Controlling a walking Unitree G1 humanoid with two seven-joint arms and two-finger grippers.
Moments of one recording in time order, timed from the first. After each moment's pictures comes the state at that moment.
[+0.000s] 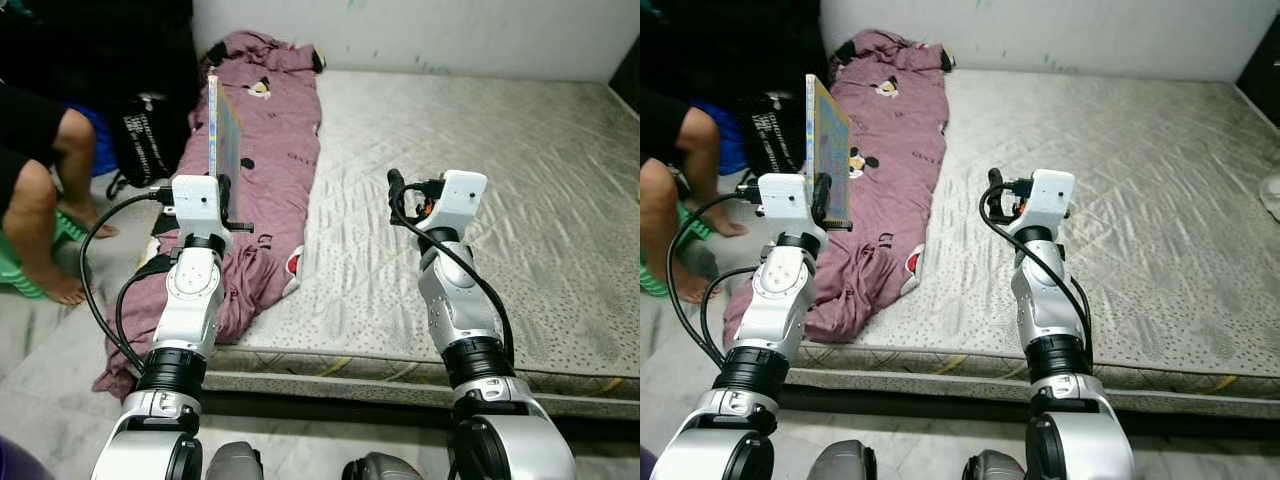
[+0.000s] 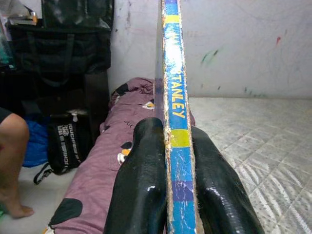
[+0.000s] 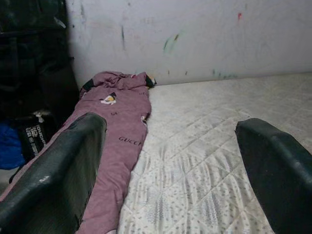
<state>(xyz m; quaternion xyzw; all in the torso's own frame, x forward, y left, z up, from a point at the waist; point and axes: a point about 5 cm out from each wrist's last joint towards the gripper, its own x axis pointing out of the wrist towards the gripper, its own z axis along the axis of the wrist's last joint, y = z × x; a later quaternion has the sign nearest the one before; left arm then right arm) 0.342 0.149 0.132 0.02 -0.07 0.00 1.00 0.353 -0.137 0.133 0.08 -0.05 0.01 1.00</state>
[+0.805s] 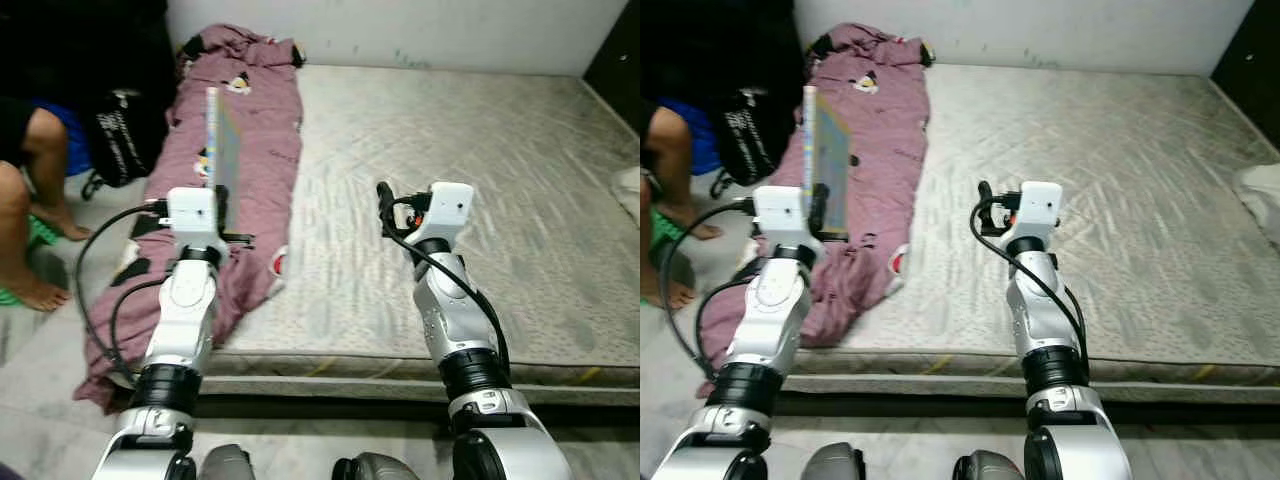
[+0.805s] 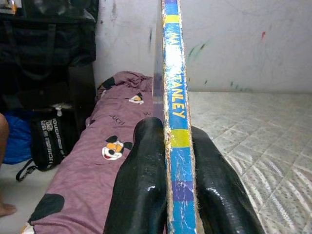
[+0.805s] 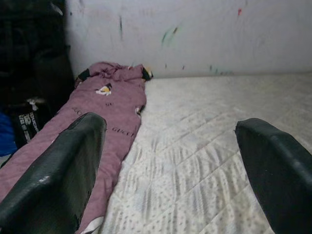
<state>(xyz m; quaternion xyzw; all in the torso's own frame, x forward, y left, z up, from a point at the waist) 0.328 0.153 0.121 0.02 -0.06 0.00 1.00 0.345 -0.128 0.126 0.06 -0.05 0.04 1.00</state>
